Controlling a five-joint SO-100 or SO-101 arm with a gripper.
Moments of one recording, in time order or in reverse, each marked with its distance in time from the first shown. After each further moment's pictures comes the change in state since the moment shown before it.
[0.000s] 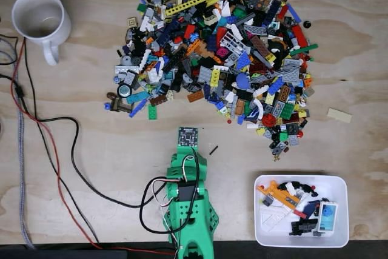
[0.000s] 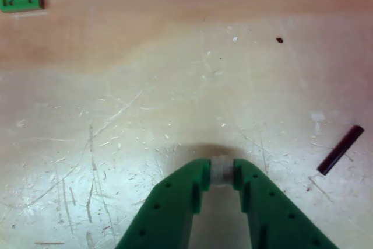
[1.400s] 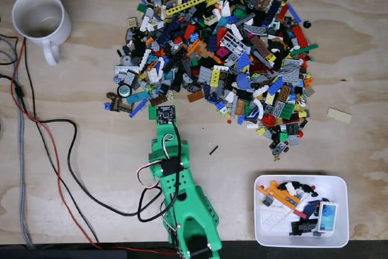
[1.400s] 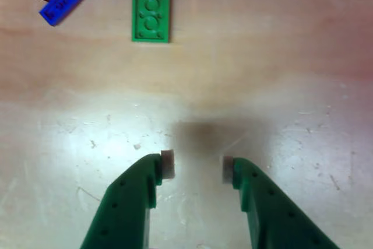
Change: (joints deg) arm -16.6 -49.1 -21.6 -23.9 7.6
